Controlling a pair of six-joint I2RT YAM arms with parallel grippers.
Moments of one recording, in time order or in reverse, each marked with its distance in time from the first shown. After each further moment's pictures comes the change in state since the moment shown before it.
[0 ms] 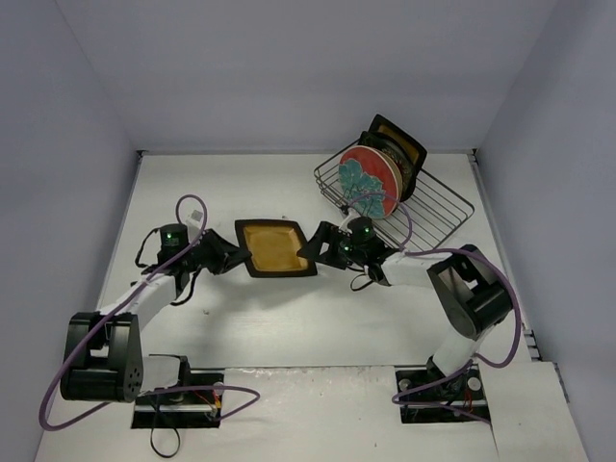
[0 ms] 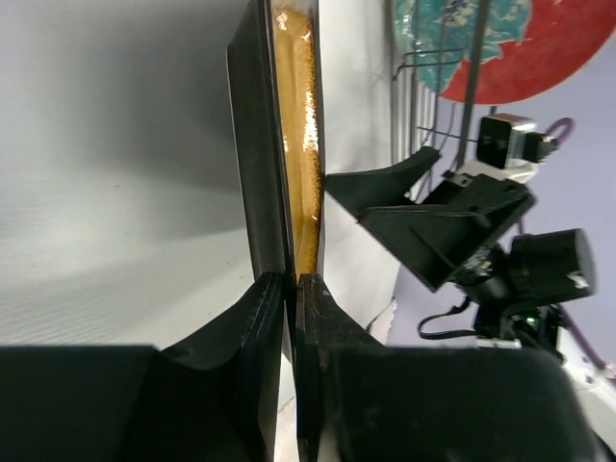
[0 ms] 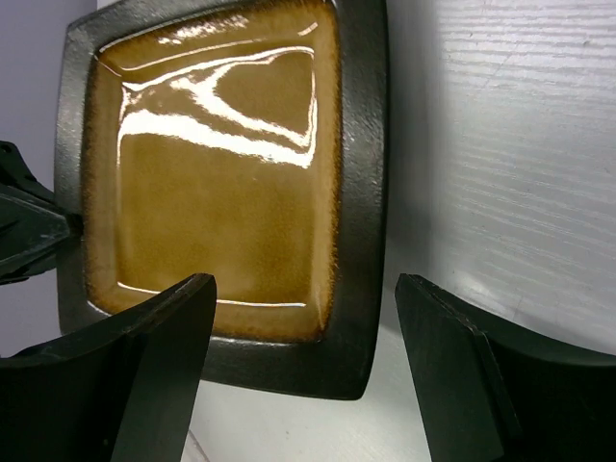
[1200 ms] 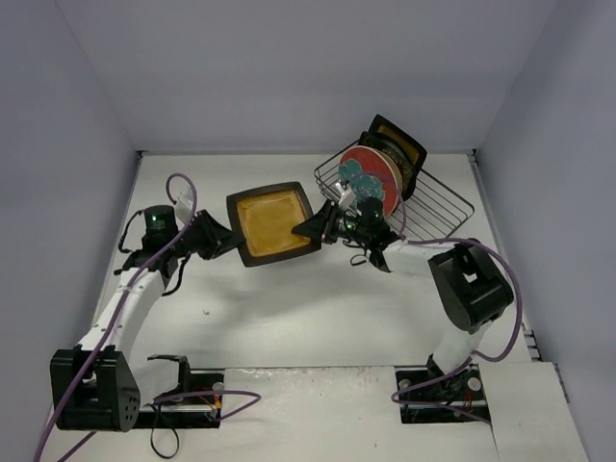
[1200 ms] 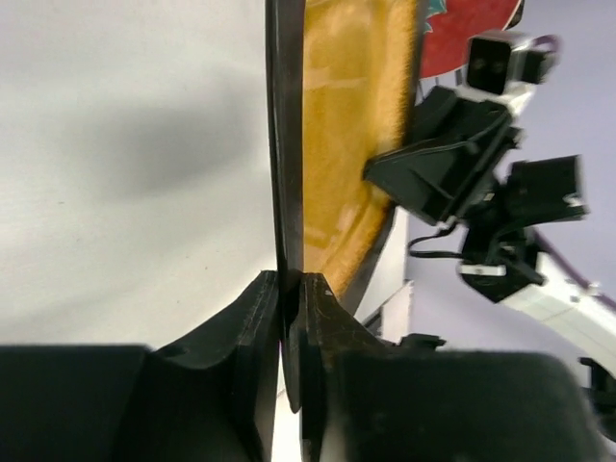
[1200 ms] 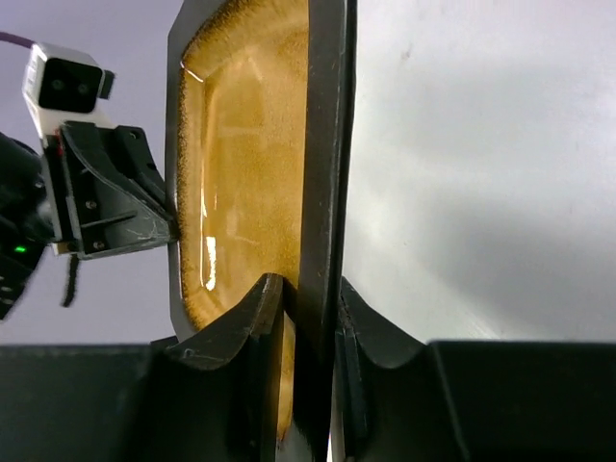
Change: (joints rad) left arm 0.008 -0.152 0.183 -0.259 0.034 0.133; right arm -0.065 0.056 0.093 0.297 -0.304 0.161
